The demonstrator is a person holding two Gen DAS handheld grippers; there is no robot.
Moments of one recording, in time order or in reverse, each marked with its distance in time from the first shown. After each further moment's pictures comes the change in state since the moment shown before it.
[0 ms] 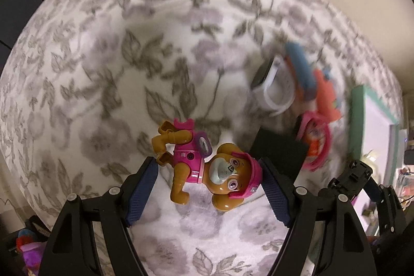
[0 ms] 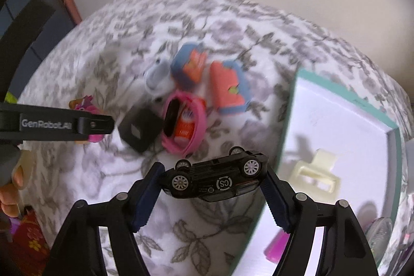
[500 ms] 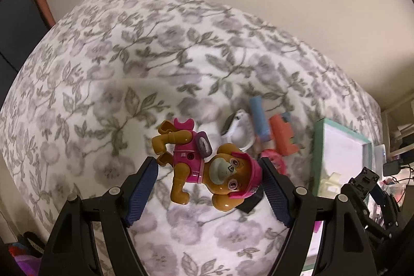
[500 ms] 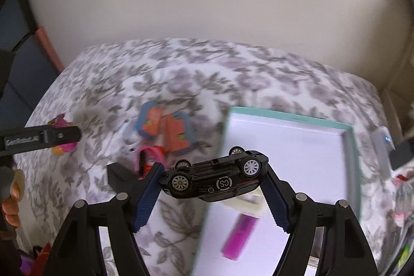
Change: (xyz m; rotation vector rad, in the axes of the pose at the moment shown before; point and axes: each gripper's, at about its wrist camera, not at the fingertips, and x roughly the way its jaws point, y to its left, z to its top) left arm -0.070 -0.017 0.014 0.030 -0.171 -0.055; right arm -0.065 -0.056 0.015 0.186 -0.107 -0.113
